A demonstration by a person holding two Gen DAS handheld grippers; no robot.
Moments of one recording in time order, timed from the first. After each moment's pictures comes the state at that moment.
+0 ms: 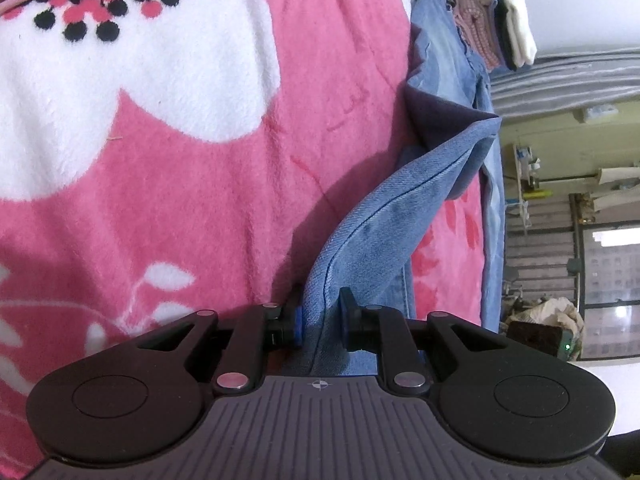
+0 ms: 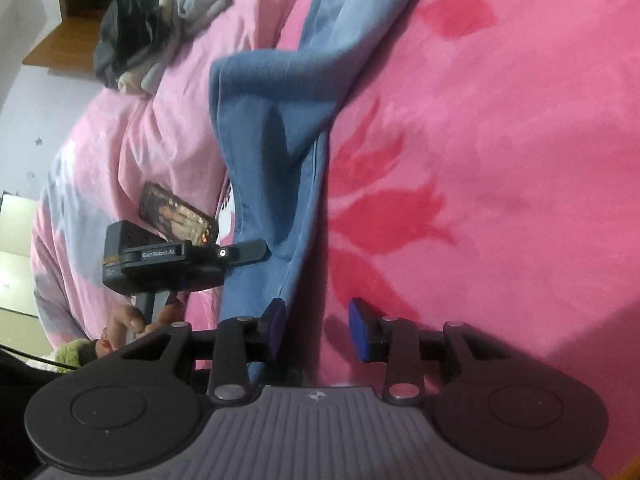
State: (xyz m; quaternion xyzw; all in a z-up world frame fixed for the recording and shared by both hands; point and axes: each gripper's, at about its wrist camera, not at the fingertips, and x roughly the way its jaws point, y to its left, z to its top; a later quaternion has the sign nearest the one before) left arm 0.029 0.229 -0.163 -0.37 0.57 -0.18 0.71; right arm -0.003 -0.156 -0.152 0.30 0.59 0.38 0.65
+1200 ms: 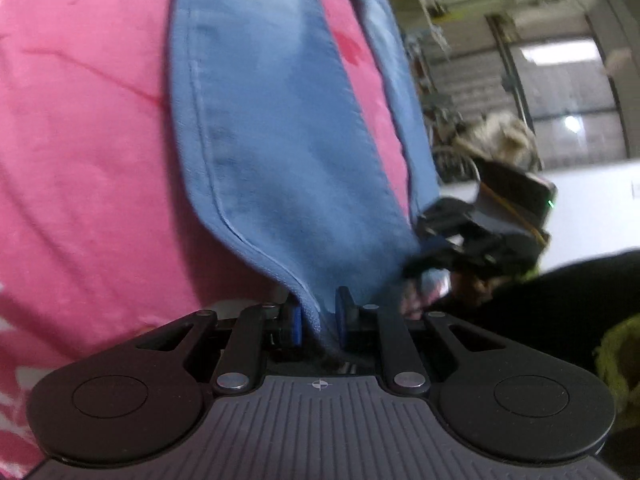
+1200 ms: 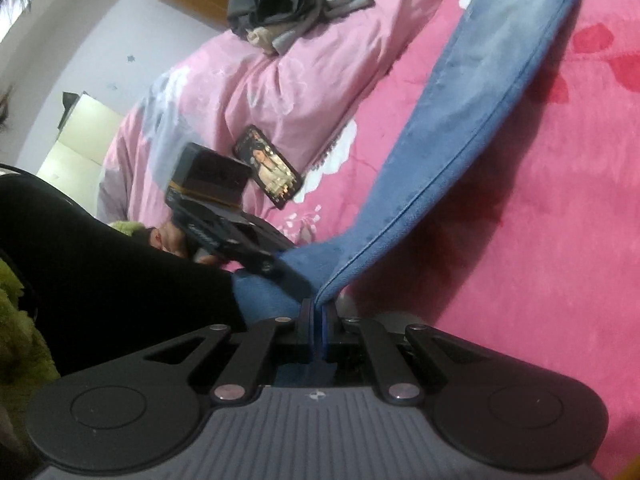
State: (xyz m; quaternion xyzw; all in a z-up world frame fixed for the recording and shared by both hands) left arm 0.005 0.152 -0.127 -0.23 0.63 -0.42 0.62; right arm -0.056 -0.205 -0.105 0.20 0.51 0.52 0.66
